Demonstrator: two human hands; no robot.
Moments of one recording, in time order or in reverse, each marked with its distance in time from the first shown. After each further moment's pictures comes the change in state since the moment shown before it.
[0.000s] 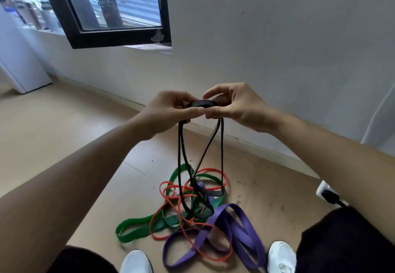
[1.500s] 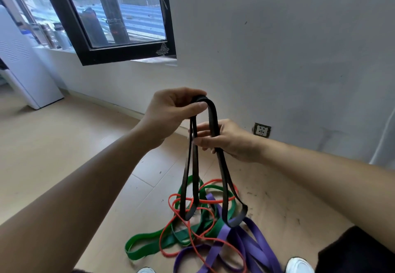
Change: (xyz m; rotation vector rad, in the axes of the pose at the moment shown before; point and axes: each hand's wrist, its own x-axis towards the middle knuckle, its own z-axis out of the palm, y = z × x) left_hand 0.004 0.018 -0.005 -0.127 0.201 0.126; right_hand 0.007 0.032 0.043 0.138 -0.155 0.131
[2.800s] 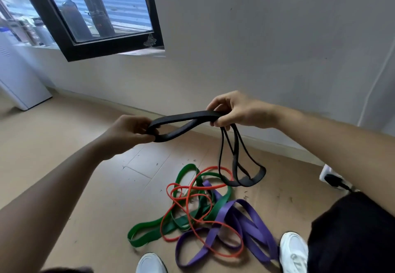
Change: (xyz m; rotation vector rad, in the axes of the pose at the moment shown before) left_hand -0.033 -0.065 -0.077 0.390 -0.215 -0.276; right_hand -0.020 -0.020 -0.053 -0.234 -0.007 0.061
